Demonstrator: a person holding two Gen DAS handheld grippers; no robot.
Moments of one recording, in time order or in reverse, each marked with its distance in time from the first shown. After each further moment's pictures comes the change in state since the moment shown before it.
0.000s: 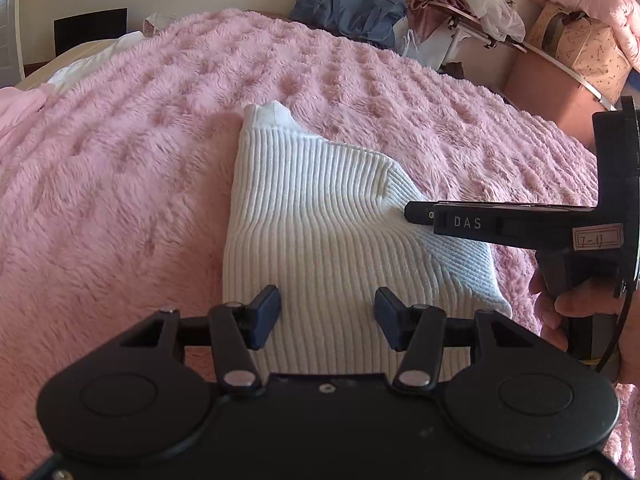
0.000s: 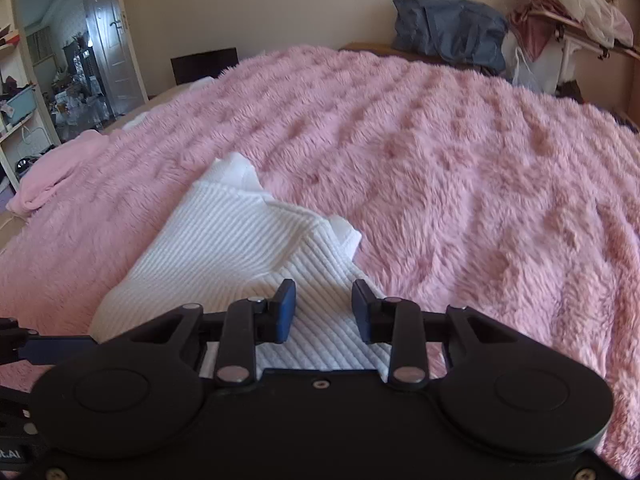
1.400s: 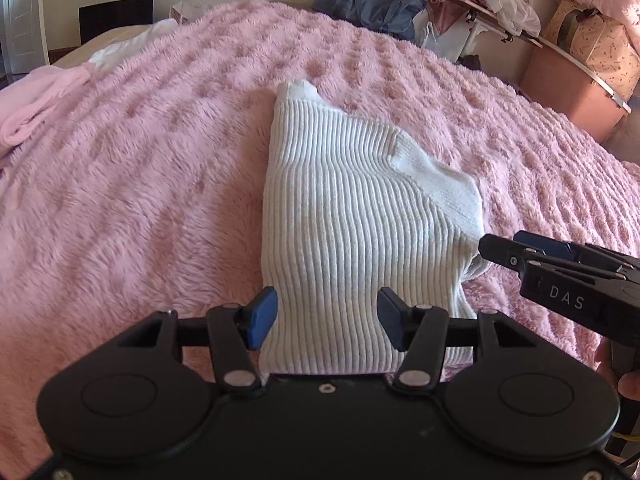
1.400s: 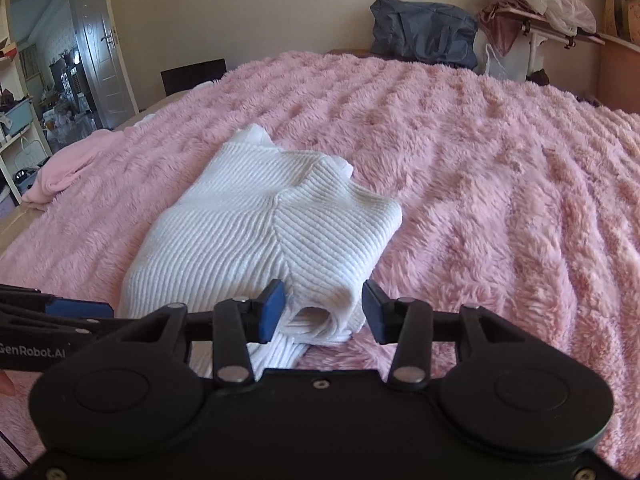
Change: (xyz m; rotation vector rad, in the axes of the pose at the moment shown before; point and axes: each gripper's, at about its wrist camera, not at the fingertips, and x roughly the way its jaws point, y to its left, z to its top) left arm -0.075 -0.003 -0.041 -0.036 0.015 0.063; right arm -0.111 0.033 -0.077 0.013 -0.089 -0.061
